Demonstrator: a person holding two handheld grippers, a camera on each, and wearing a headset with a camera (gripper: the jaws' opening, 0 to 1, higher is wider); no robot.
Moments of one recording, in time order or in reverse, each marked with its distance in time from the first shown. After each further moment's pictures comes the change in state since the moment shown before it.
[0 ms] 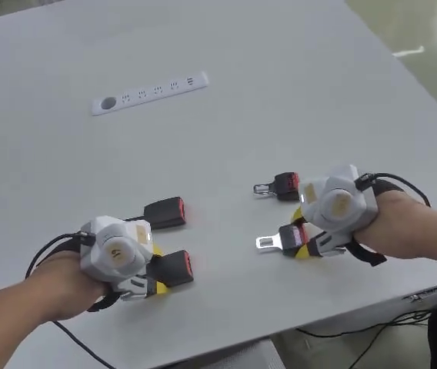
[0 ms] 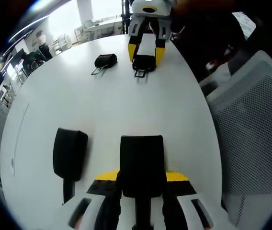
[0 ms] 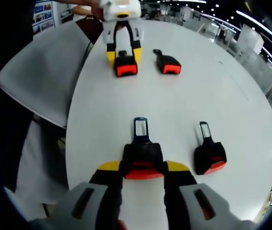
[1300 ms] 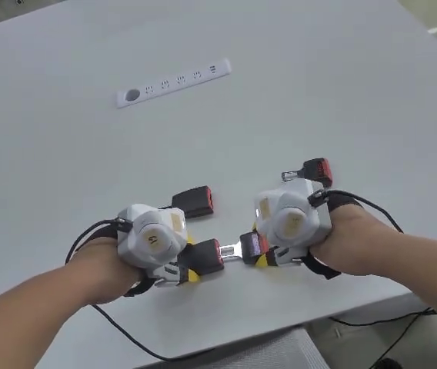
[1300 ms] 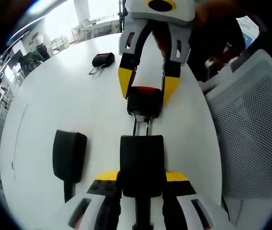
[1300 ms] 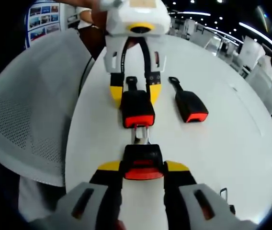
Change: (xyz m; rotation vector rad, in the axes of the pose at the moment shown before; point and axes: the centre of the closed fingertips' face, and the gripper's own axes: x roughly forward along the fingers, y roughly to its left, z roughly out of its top) left arm 0.001 0.000 0.001 0.015 0.021 -0.011; right arm 0.053 0.025 0.102 -0.051 -0.123 0.005
